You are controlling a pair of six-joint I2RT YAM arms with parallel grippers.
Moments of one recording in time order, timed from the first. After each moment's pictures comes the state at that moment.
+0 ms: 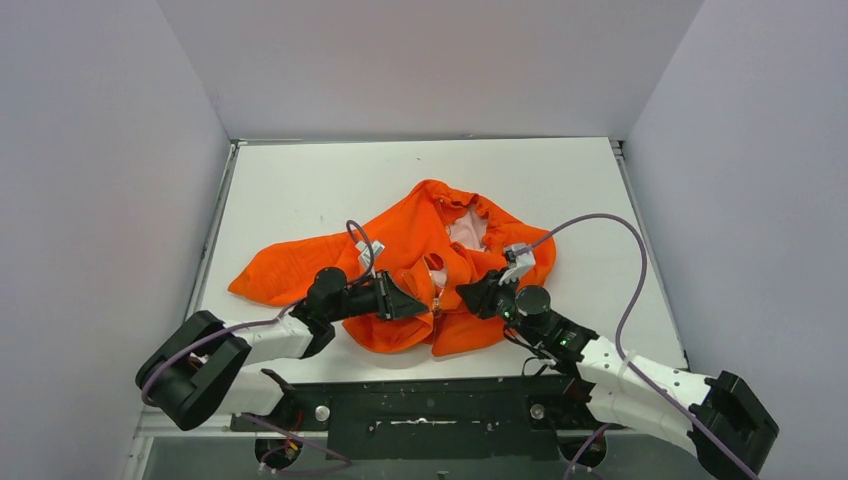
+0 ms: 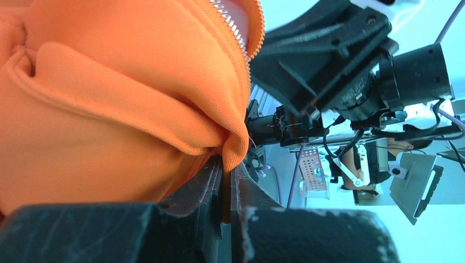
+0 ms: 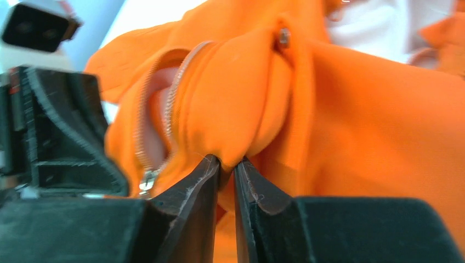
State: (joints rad) left arm -0.66 1.33 0.29 0.87 0.59 -1.05; right arm 0.85 0.88 0.29 0.34 0.15 0.60
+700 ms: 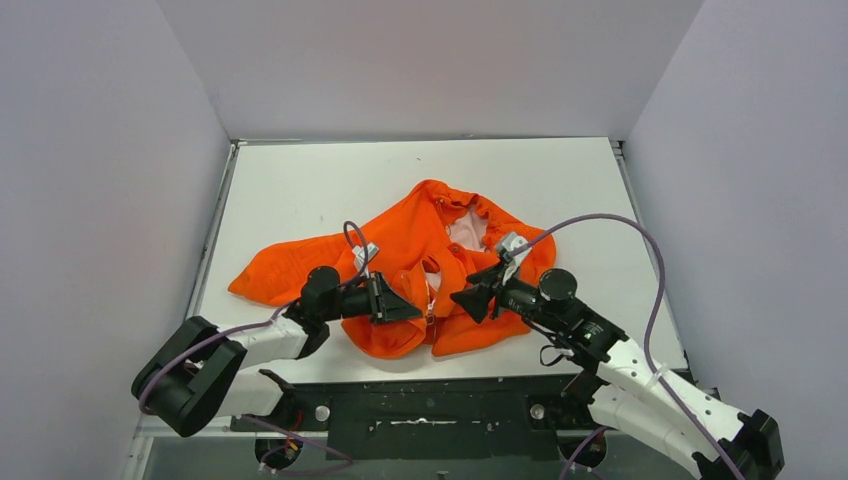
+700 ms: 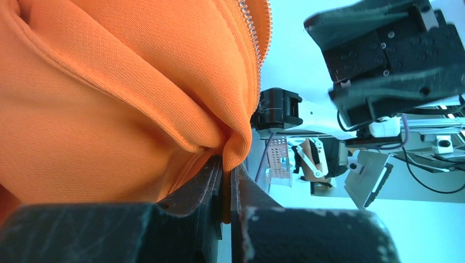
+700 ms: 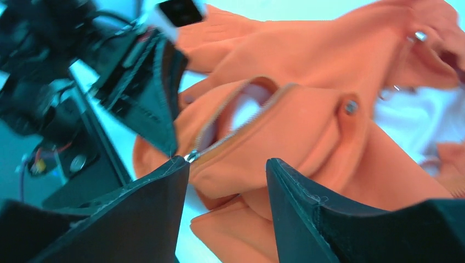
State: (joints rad) left arm -0.60 1.29 0.27 0.82 0.70 -1.18; right arm 0.71 0.73 0.47 0.06 -0.20 0.25
